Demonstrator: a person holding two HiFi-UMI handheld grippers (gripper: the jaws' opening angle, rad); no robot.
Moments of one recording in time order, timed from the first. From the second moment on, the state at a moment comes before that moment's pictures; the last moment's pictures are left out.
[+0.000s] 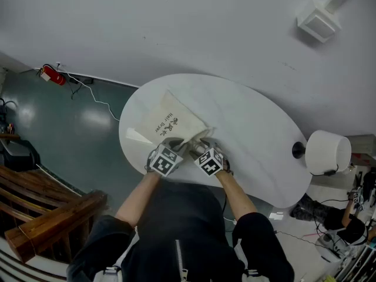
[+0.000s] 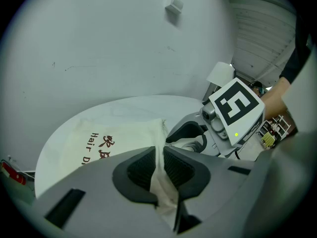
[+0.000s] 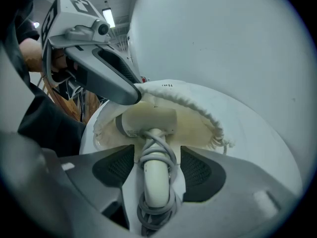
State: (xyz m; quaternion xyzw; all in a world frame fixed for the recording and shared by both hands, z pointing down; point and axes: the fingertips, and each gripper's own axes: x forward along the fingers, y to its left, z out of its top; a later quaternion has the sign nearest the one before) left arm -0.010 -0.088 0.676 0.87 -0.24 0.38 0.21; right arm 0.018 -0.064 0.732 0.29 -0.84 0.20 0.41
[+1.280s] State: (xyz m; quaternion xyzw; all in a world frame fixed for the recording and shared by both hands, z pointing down) left arm -0.013 -0.086 0.674 0.87 -0.24 0.38 0.21; right arm 0.002 -0.067 0.769 0.24 -0.82 0.19 0.49
